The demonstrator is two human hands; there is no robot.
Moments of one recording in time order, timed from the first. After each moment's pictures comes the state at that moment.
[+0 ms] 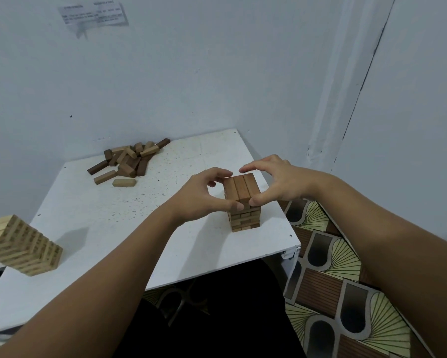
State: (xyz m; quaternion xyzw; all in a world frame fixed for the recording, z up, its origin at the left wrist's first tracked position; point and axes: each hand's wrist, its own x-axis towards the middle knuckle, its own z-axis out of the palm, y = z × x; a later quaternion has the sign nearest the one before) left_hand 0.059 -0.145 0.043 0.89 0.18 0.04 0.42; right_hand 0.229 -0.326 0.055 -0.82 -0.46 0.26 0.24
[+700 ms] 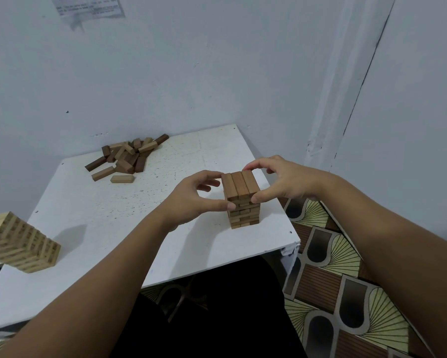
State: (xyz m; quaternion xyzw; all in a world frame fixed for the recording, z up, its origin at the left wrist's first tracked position) left_hand 0.048 -0.132 0.023 0.84 0.19 0.06 0.50; right_hand 0.241 -0.330 0.036 -0.78 -0.44 0.32 0.31
